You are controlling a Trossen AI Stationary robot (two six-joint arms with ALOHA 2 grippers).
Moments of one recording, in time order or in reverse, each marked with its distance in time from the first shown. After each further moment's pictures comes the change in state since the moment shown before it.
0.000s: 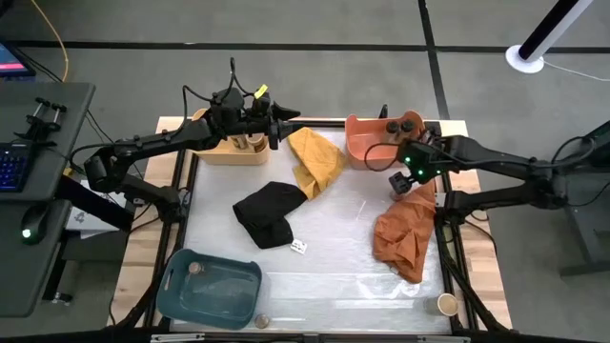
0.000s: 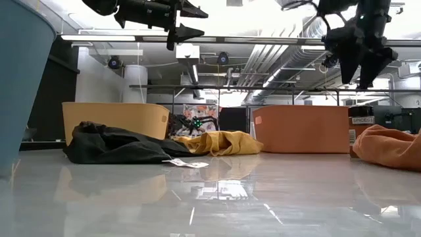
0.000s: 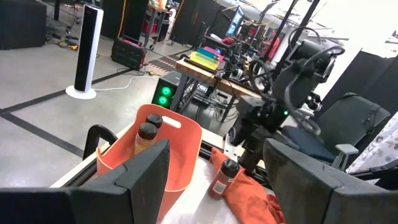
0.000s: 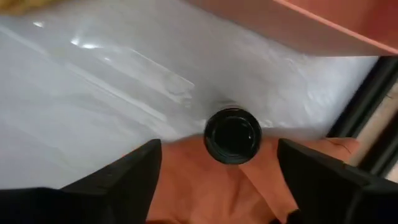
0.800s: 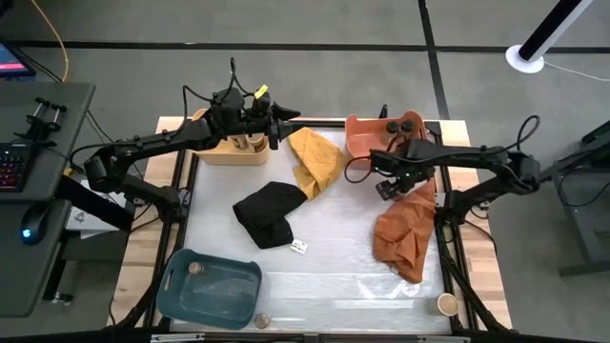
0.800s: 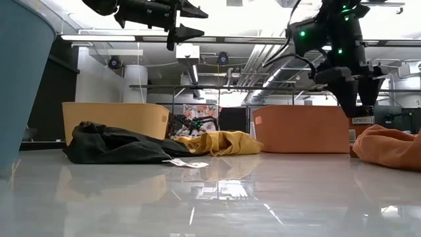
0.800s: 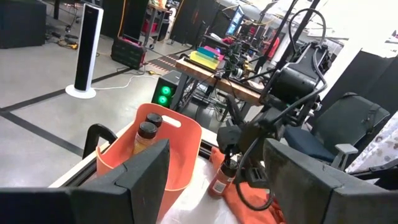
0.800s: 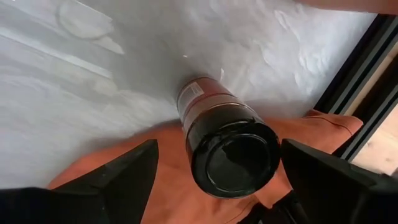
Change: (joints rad) left arm 0.000 0.000 0.000 -0.003 0.001 -0.002; right arm 0.000 0.337 -0.020 -0.011 0.012 0.052
